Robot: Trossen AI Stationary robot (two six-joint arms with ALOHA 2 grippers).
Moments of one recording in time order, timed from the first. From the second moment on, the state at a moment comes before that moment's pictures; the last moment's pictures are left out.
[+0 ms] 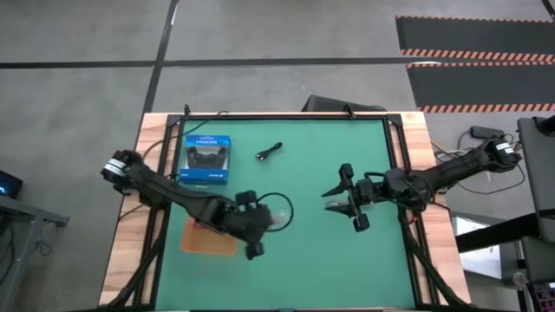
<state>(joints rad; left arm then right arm) -0.42 1.62 1.38 -0.78 -0.31 -0.52 0.25 0.98 0.45 0.58 0.03 -0.02</state>
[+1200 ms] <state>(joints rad) -0.44 1.54 1.15 -1.32 0.12 -0.47 0.25 0.97 0.44 0.58 0.03 -0.01</state>
